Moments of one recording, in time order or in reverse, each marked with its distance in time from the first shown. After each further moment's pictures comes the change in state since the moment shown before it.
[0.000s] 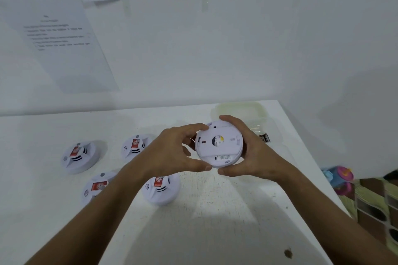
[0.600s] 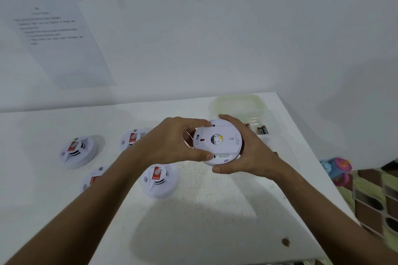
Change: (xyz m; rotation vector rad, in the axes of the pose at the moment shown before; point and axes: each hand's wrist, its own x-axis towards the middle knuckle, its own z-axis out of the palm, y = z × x) left_hand 0.008 0.008 -0.003 0.153 -0.089 0.050; right_hand -0.004 0.014 0.010 -0.003 0.077 -0.012
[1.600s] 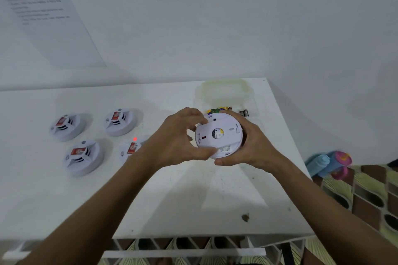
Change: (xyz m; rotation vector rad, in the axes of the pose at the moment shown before) left_hand 0.001 0.060 0.092 0.005 0.232 -0.020; right_hand -0.053 0.043 -0.054 0.130 -0.007 -0.041
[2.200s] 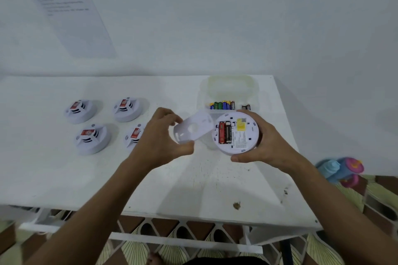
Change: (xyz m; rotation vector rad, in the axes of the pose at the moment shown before) left_hand -0.041 -0.022 0.017 0.222 0.249 -0.185; right_hand -0.033 0.009 -0.036 0.031 -0.087 0.080
